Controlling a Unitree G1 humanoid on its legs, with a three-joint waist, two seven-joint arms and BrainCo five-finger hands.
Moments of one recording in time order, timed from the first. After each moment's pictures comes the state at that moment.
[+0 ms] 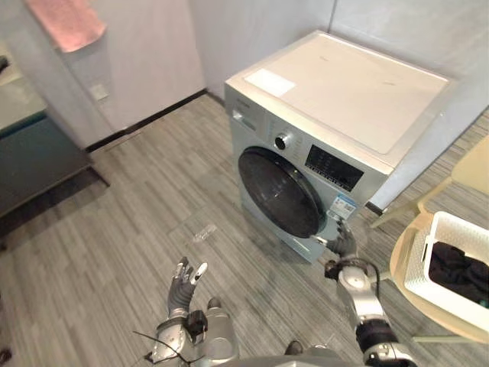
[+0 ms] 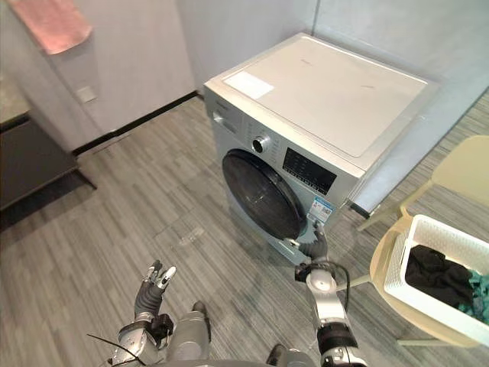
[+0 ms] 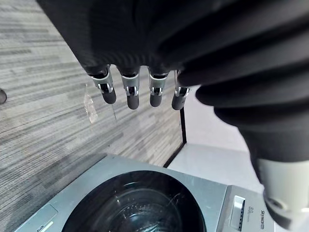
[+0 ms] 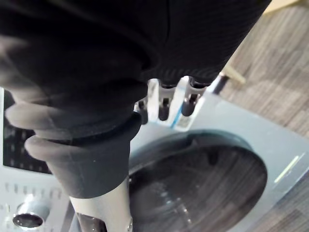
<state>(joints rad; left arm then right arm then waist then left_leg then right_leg) 0.37 -0.04 0.01 0.10 -0.22 -0.06 0.07 -0.24 -0.08 -0.01 0.56 -0.05 -0.06 -0.26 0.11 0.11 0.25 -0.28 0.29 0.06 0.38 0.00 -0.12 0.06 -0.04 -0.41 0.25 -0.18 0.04</state>
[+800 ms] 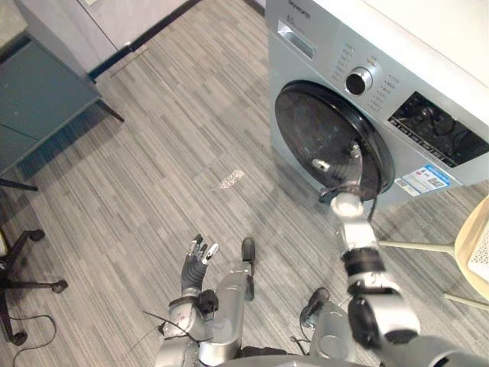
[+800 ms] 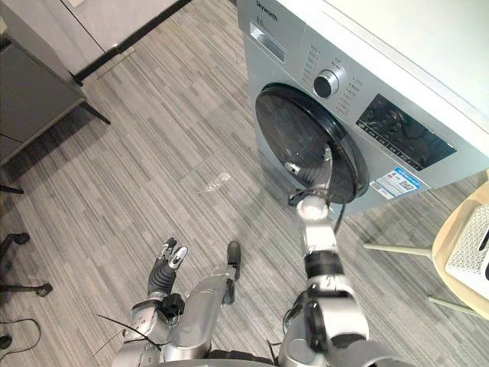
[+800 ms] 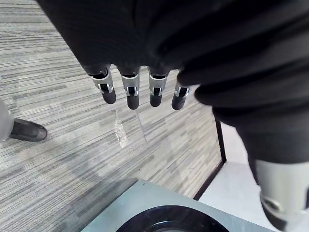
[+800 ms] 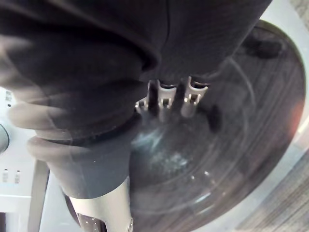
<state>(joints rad) 0.29 -0.03 -0.07 0.09 -0.28 -0.06 0.09 -0.51 0.00 -0.14 0.39 -0.09 0.09 -0.44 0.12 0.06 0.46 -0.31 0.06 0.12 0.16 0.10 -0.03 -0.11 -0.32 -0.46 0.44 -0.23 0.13</state>
